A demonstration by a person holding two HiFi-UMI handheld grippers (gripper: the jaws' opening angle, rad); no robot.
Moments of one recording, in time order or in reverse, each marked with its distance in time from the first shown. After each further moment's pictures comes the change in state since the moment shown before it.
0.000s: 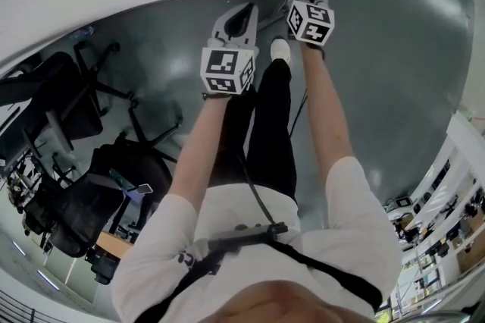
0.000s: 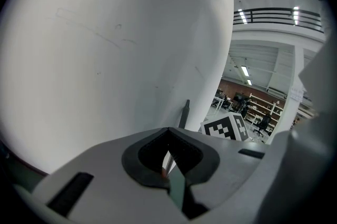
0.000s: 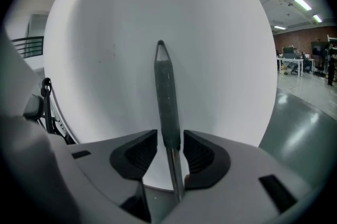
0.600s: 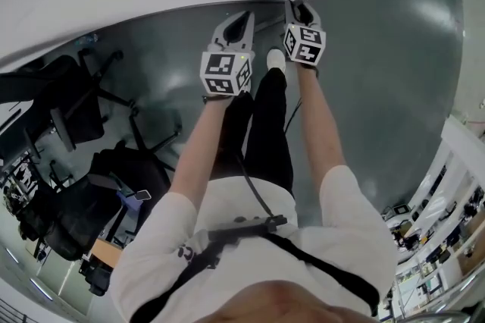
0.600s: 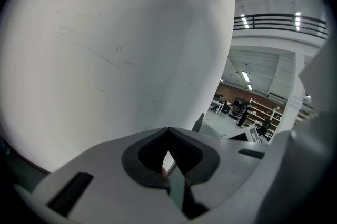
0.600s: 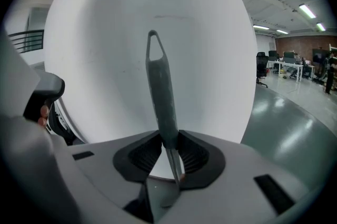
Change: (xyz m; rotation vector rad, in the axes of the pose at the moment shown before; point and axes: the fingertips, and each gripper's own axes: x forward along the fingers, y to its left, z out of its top) left arm -0.030 -0.016 0.033 -0.035 -0.025 0.001; right arm -0.064 0.012 0.004 -0.036 0.044 -0.027
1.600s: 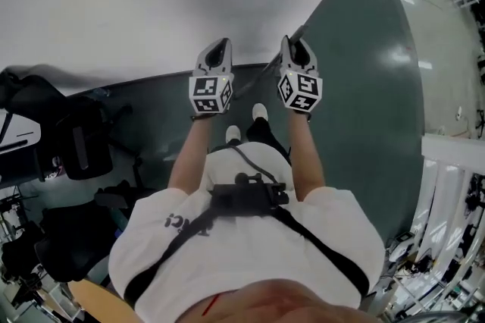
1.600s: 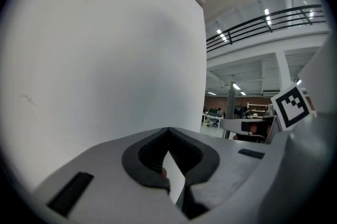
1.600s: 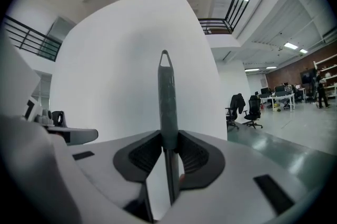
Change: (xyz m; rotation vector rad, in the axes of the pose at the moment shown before) left arm -0.186 -0.077 0.215 0.175 -0.295 0.002; right arm -0.311 0.098 0.266 -0.066 -0.475 -0.036
